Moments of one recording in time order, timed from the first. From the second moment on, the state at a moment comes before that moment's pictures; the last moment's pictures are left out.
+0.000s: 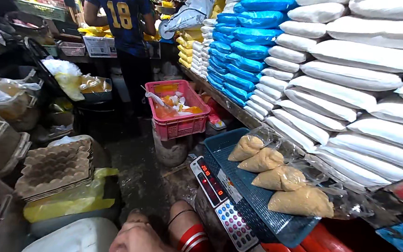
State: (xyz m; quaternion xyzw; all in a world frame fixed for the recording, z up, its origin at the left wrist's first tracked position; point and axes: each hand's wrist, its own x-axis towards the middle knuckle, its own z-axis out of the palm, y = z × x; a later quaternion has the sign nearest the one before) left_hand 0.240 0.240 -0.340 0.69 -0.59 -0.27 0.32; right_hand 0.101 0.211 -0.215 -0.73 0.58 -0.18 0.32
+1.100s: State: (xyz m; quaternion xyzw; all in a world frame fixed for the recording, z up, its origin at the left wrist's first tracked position) left_hand 0.263 0.205 -0.342 0.64 -0.71 -0.27 0.12; right_hand 0.102 0.207 -0.250 -0.88 0.44 0.03 0.16
